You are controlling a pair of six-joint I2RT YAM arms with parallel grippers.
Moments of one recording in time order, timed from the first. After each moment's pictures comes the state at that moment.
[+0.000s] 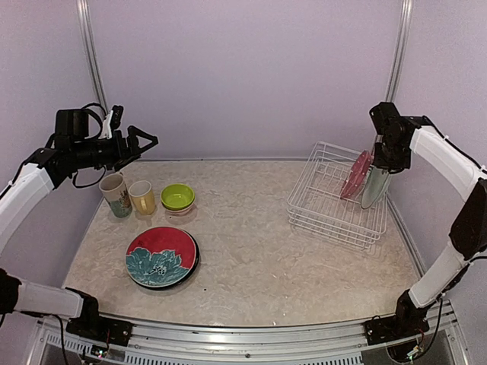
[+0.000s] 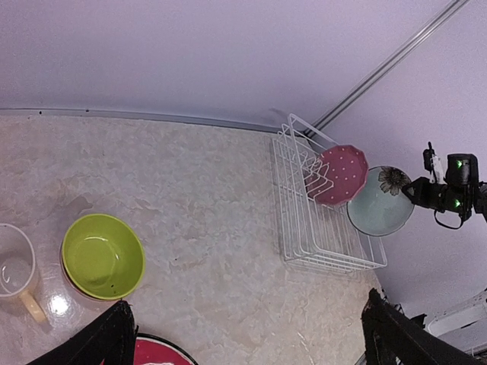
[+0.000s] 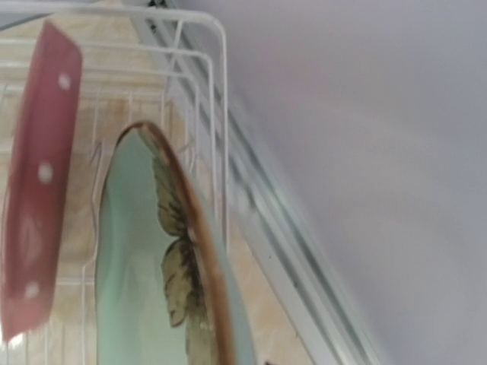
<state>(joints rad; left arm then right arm) -0.18 1.17 1.20 -0.43 0.52 -0.43 0.19 1.61 1.61 -0.99 0.64 0.41</state>
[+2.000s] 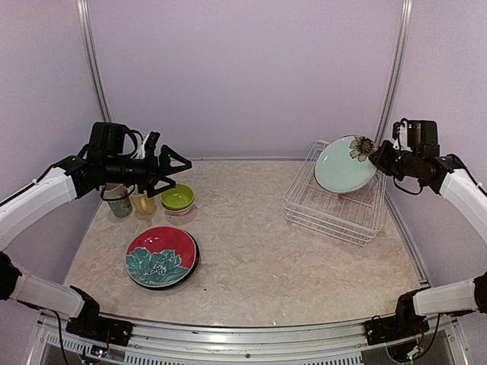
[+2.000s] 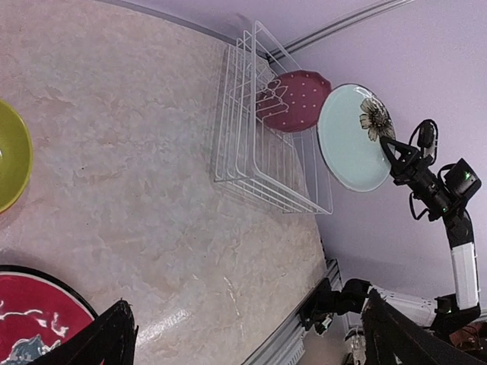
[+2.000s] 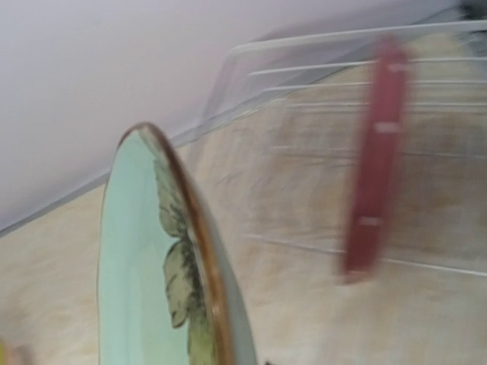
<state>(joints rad) -0.41 1.25 1.11 -0.38 0.55 -0.70 0.11 1.14 1.11 -0.44 -0.06 0.55</state>
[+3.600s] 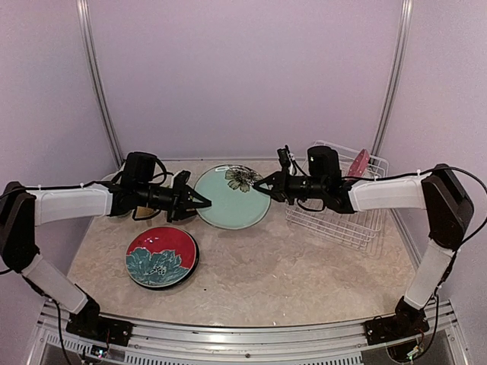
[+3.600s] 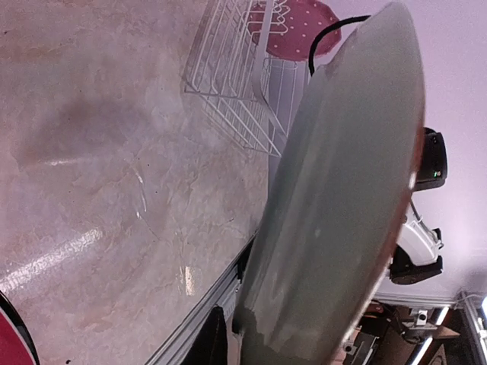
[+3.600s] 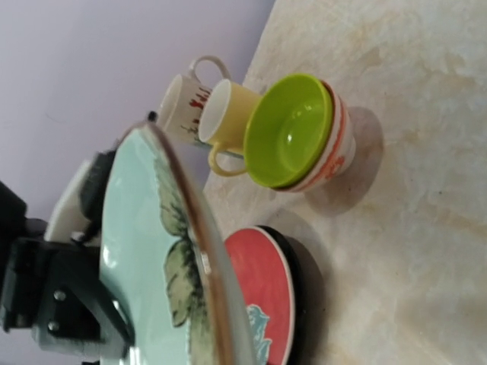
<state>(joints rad) -0.47 1.51 0.91 0.05 0.84 -1.05 0.64 1.75 1.09 0.40 -0.56 0.92</state>
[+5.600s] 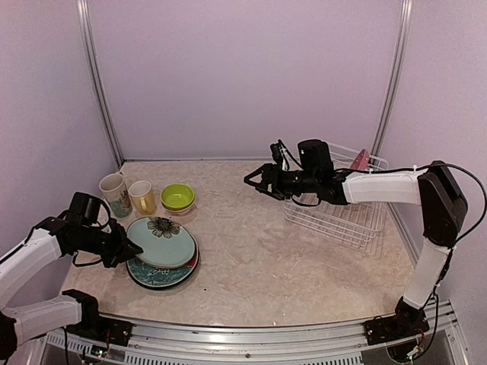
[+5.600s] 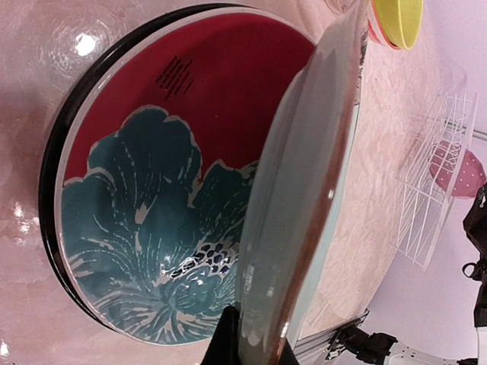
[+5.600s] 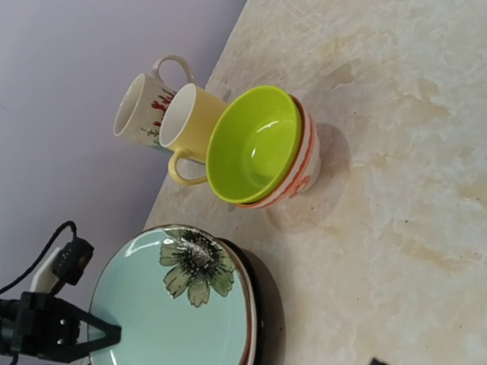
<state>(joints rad) -0.16 0.86 0.54 -0.67 0.46 -0.92 0.65 1.80 1.22 0.24 -0.49 0.77</state>
